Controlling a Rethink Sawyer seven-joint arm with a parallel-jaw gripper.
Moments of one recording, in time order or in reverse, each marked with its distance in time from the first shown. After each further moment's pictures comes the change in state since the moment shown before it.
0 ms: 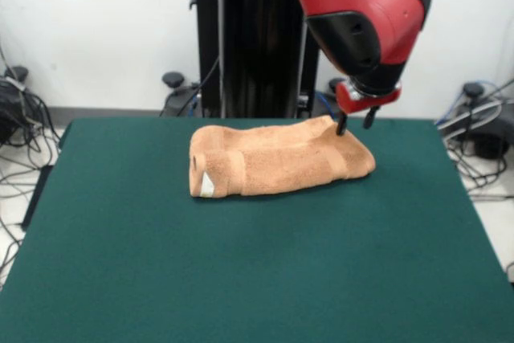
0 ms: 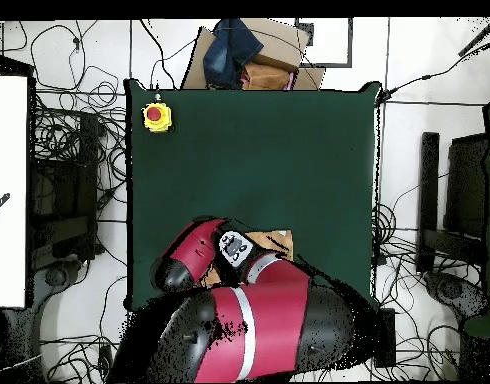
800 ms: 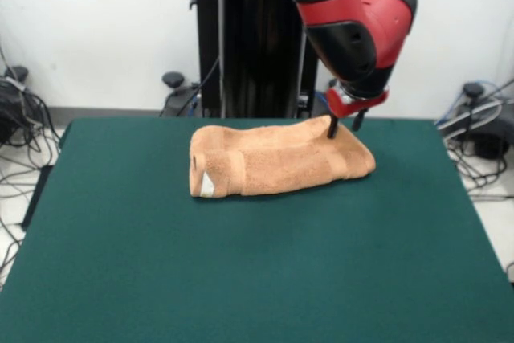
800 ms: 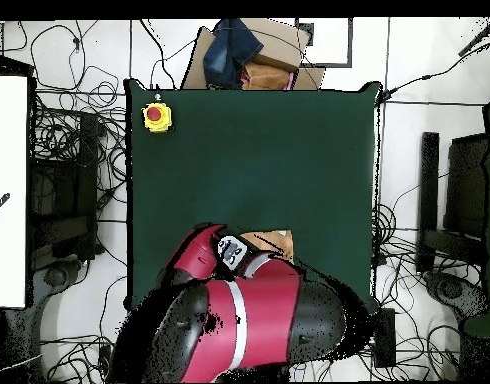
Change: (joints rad) arm 0.022 0.050 -0.032 0.000 -0.094 -0.044 0.000
